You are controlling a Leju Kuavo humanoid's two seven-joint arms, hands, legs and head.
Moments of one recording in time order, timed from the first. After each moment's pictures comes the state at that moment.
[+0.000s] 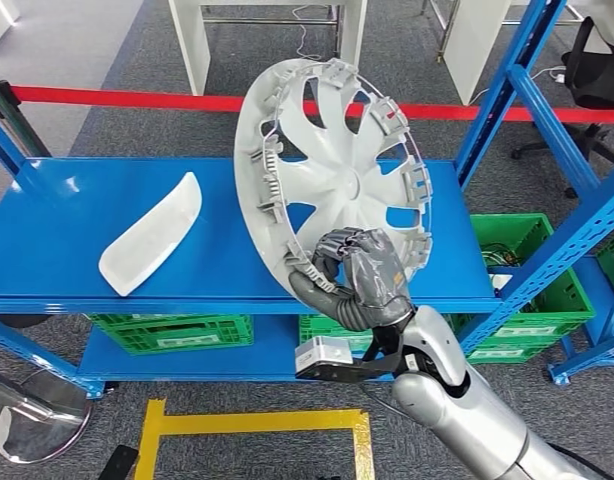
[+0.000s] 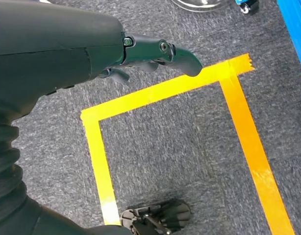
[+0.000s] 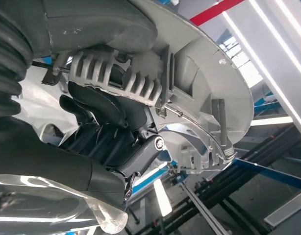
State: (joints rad) left arm -0.09 -0.05 0.80 -0.23 -1.08 0.13 -0.39; right arm -0.38 -0.19 0.64 -1.64 0.89 -0.48 -0.13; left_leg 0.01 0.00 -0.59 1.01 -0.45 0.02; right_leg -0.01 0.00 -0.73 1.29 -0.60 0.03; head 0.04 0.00
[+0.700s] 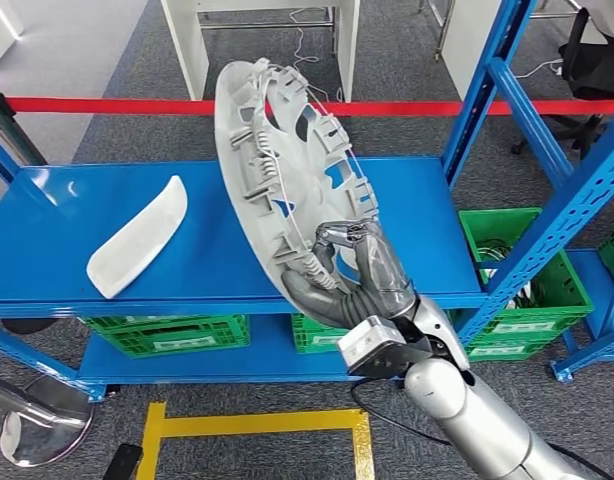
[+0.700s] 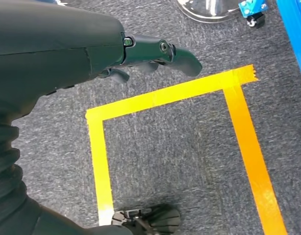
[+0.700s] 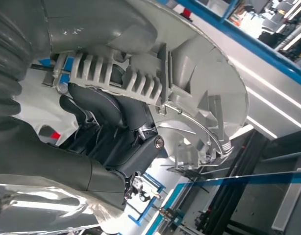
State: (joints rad) left arm -0.10 -0.07 0.79 -0.23 -1.03 0.21 -0.35; right arm -0.37 -0.15 0.58 -1.73 0.50 -0.33 -0.26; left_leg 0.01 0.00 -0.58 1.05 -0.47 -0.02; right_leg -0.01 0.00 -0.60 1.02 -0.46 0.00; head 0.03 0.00
